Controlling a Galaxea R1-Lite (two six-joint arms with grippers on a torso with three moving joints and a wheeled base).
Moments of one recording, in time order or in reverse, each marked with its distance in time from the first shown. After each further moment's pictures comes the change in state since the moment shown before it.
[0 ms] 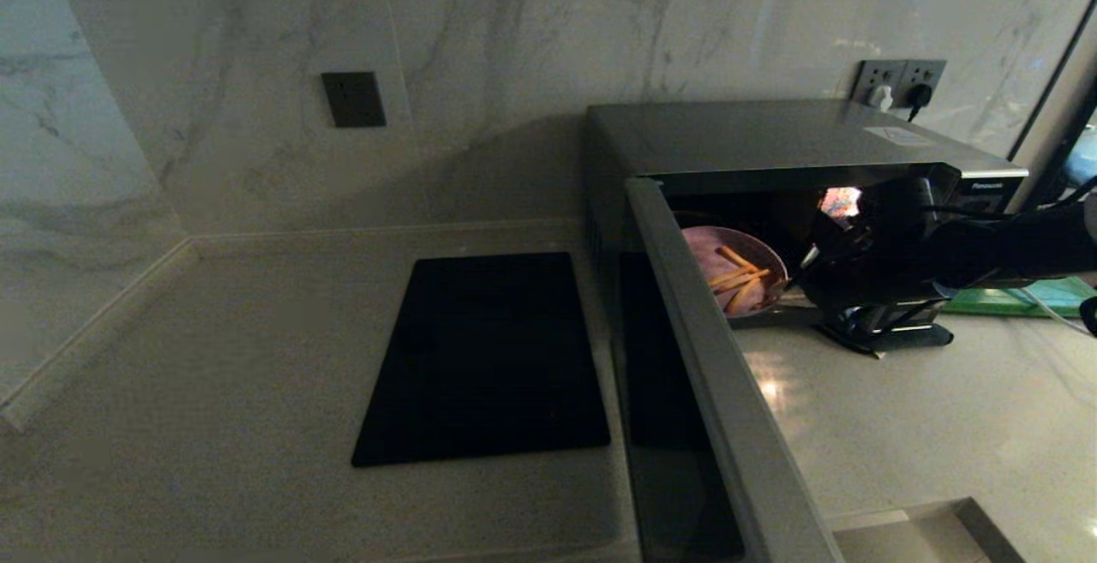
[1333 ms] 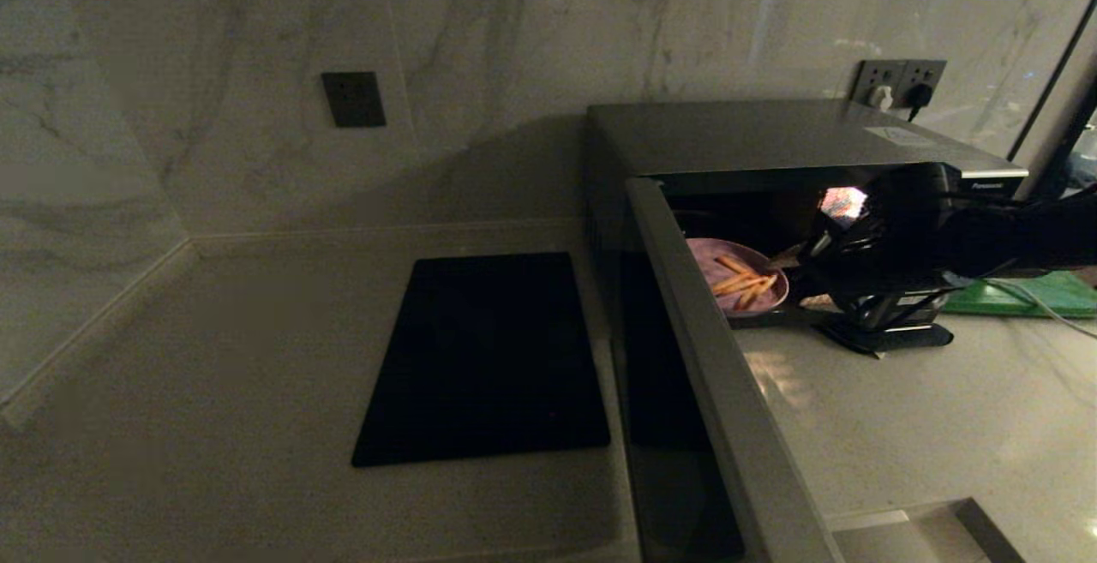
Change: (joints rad) left arm 0.000 0.000 0.000 0.000 0.000 0.000; right arm -0.006 -0.047 -0.010 0.017 -0.086 0.000
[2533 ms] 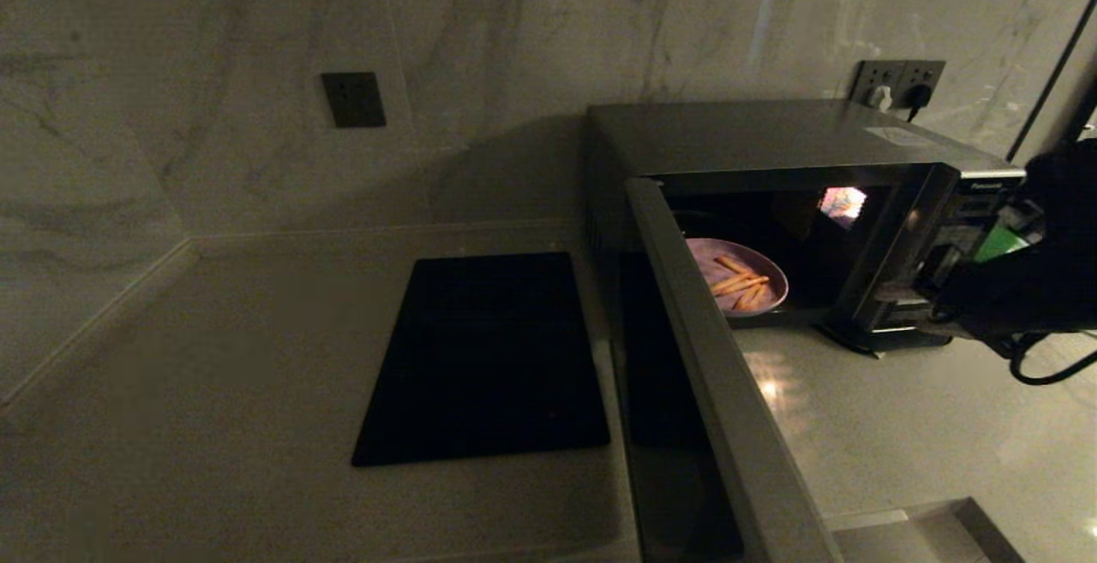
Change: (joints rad) left arm 0.000 0.000 0.000 0.000 0.000 0.000; right arm -0.014 -0.528 0.457 0.088 -0.197 -0.132
